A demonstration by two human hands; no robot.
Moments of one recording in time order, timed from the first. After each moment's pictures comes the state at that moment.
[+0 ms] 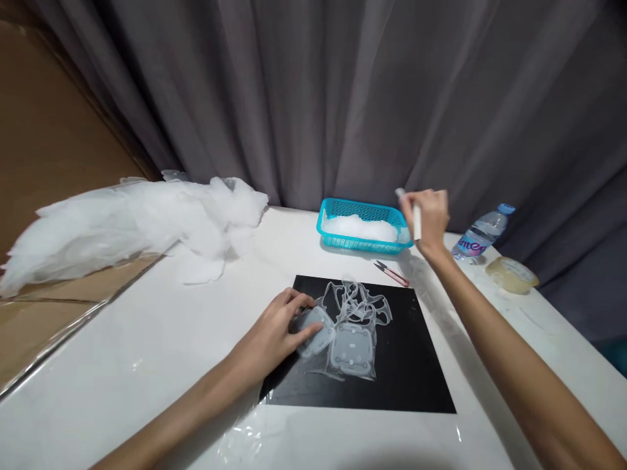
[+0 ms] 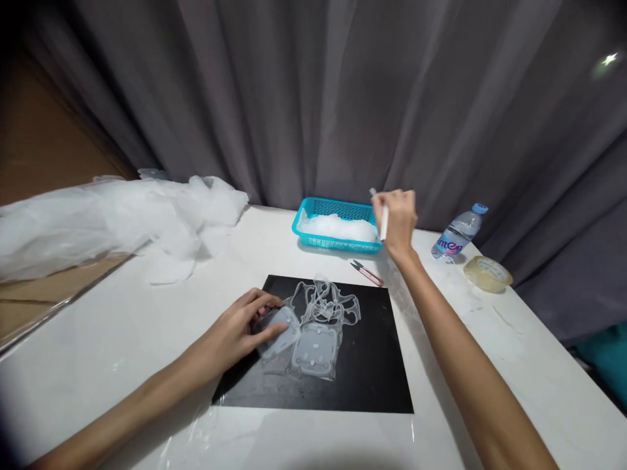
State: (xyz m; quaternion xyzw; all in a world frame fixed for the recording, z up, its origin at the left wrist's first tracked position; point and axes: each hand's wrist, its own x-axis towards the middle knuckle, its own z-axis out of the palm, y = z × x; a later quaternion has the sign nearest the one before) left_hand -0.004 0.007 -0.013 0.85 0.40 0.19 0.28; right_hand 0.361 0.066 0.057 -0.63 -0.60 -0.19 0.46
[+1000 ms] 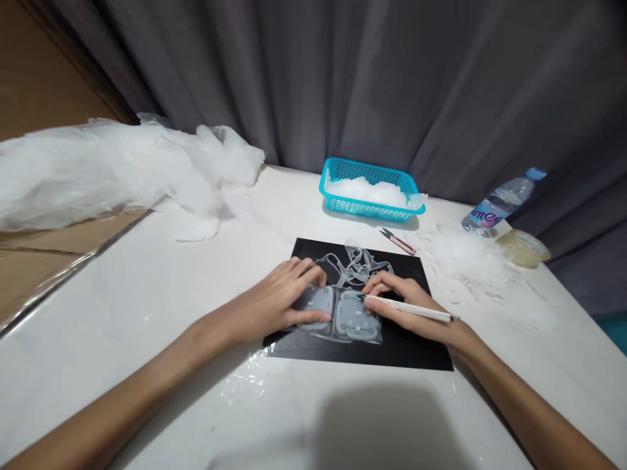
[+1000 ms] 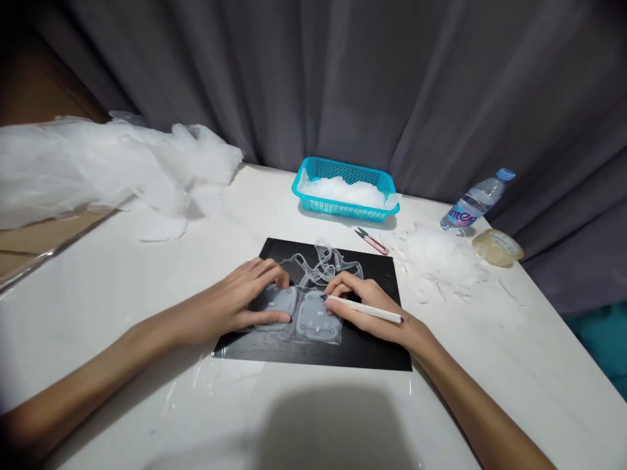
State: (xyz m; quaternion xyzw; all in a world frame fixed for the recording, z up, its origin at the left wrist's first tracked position) left_hand 0.002 0.004 0.003 0.92 0.26 0.08 0.28; right_hand 0.283 -0.094 -0.004 -0.55 -0.68 0.40 0.28
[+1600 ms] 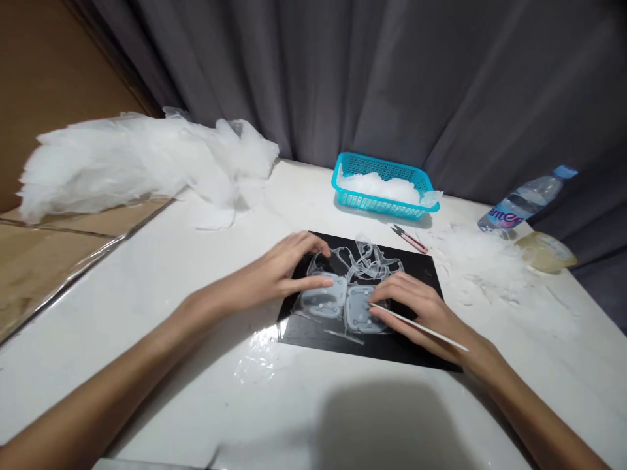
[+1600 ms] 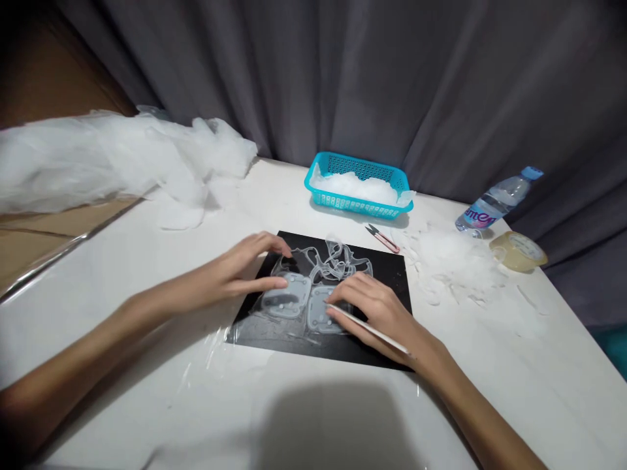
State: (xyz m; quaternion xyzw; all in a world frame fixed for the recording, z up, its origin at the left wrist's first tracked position) left_hand -0.010 0.016 0.020 0.89 0.28 0.15 0.34; right_hand 0.275 -0.109 0.002 -0.45 -0.82 0.21 0.28
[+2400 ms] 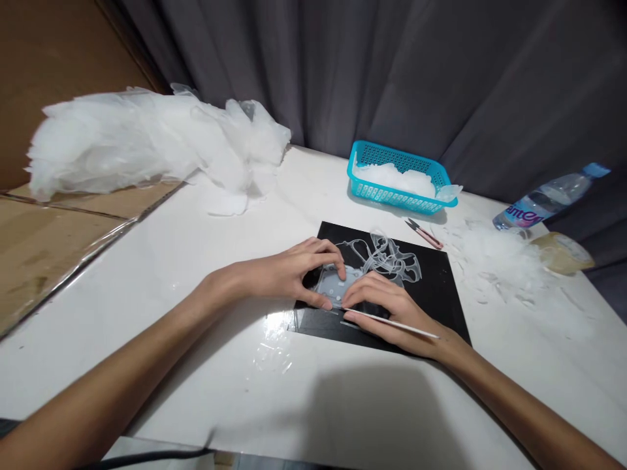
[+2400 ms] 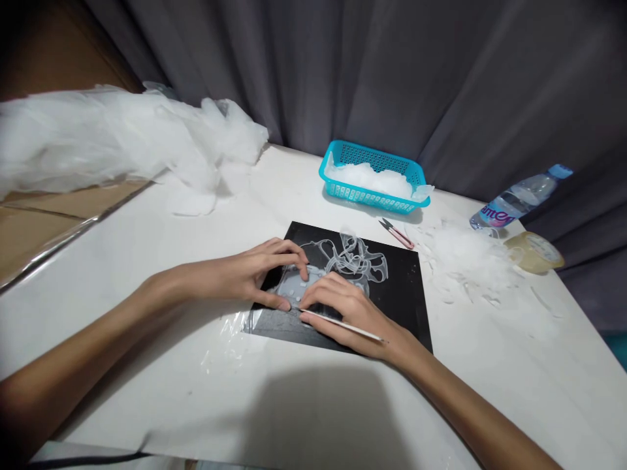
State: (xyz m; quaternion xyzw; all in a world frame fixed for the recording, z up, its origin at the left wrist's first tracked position) left_hand -0.020 0.029 0.000 0.89 0.18 0.07 0.41; right_hand 0.221 -0.099 -0.013 -0.40 -0.80 0.33 0.31
